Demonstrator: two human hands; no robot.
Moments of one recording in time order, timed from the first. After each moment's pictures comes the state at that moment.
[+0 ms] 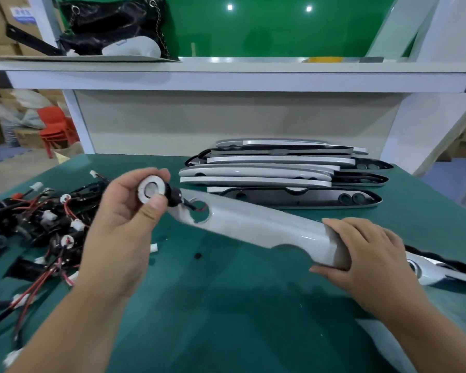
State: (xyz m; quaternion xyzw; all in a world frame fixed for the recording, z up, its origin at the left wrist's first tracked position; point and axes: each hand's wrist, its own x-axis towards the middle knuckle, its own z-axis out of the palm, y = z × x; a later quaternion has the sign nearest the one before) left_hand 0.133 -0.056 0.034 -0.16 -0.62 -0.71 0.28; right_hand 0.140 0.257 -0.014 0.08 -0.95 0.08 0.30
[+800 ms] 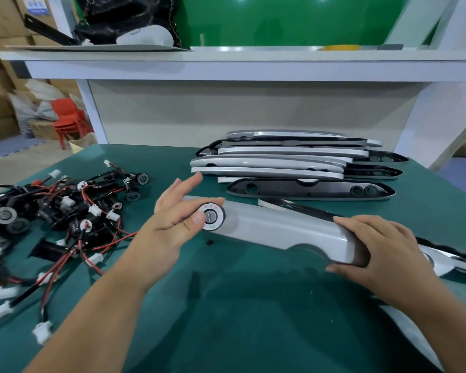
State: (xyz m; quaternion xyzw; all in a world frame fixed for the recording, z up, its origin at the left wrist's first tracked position) left_hand 0.142 -0.058 0.023 -0.18 -0.82 -0.53 0.14; right_hand 0.144 0.268 -0.013 0.11 -0.96 0.12 0.22
